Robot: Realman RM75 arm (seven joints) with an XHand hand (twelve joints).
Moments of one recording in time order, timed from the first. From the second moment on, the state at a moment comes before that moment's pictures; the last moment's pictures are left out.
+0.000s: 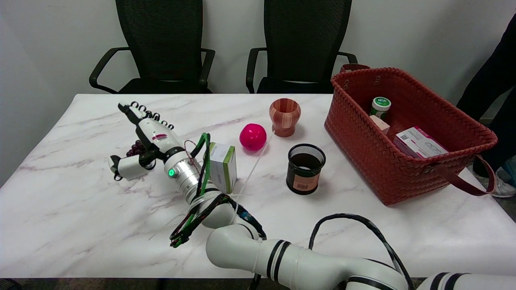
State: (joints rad) arm 0.51 -1.85 -2.28 0.78 0.94 0.56 0.16
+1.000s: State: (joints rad) arm 0.37 -1.70 -2.26 1.12 1.09 0.74 0.15
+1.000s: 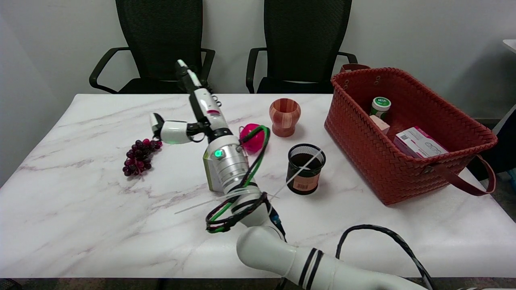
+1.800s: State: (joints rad) arm 0.16 -1.60 -2.27 1.36 1.16 1.05 0.02
